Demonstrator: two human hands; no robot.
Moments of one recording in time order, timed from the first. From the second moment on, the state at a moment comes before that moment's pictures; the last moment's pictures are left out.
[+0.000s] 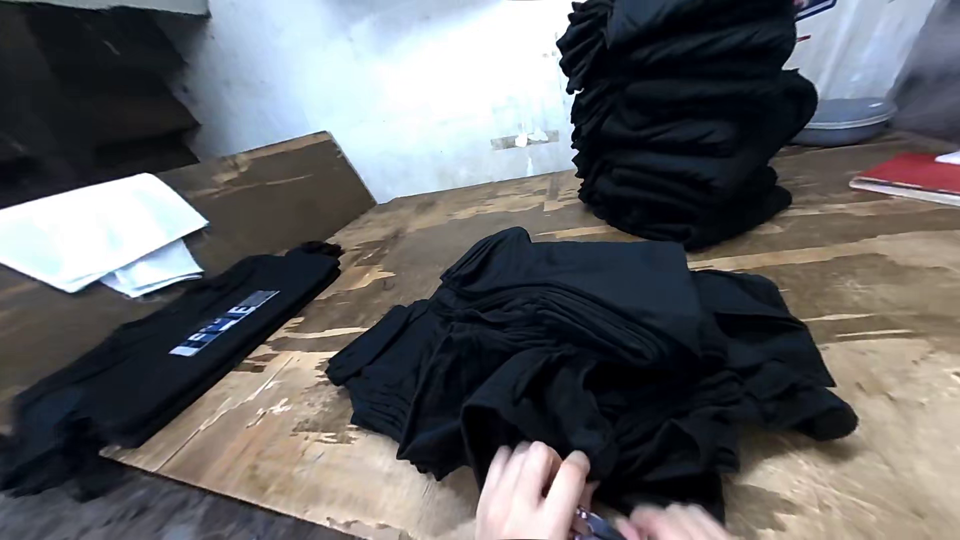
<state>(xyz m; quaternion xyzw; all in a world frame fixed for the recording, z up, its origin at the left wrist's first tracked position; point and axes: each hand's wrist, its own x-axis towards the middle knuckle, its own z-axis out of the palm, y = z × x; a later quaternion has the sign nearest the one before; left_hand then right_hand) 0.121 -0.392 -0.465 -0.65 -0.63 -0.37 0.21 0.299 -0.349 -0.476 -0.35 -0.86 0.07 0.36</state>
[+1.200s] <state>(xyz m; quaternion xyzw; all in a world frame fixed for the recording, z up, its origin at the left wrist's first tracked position) 0.126 -0.404 -0.474 -0.63 -0.64 -0.39 0.20 0.324 -0.308 -0.469 -0.25 -0.90 0.13 0.32</state>
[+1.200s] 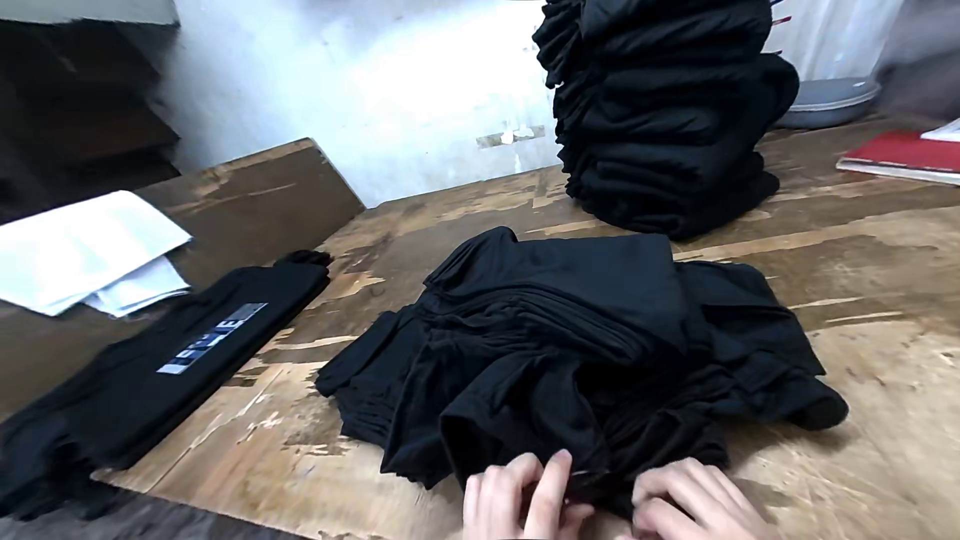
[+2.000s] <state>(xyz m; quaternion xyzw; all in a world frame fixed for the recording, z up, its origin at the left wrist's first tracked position) 0.073 -0.362 -0.420 -0.51 -0.57 -0.61 -0.20 0.300 -0.302 -0.449 -0.24 -0.70 0.30 0.60</state>
